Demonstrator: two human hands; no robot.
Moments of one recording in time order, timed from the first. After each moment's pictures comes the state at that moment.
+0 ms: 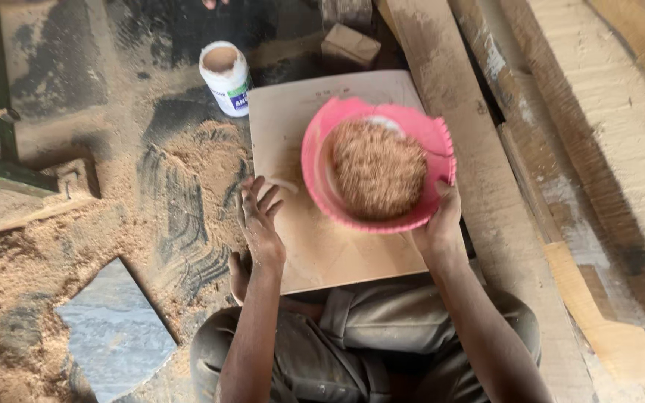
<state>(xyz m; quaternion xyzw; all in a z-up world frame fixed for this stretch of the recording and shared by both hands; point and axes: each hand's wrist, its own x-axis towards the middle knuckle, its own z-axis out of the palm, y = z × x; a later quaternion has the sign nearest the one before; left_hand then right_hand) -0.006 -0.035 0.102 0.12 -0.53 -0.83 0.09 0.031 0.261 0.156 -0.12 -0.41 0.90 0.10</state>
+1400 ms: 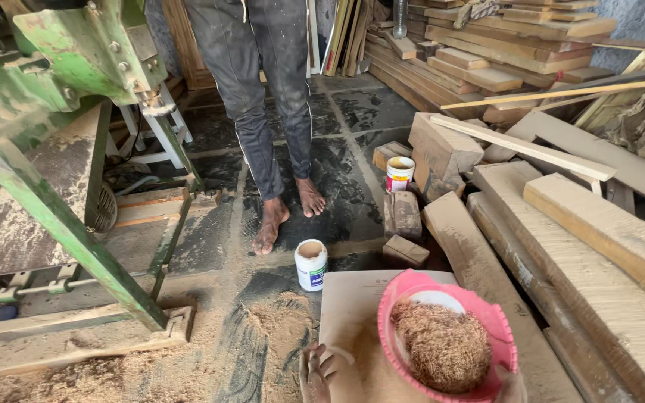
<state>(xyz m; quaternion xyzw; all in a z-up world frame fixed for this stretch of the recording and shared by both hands) -0.061 -0.049 0.005 0.22 -0.52 -0.82 0.03 -0.027 0.290 0.123 -0.27 -0.41 0.86 0.15</state>
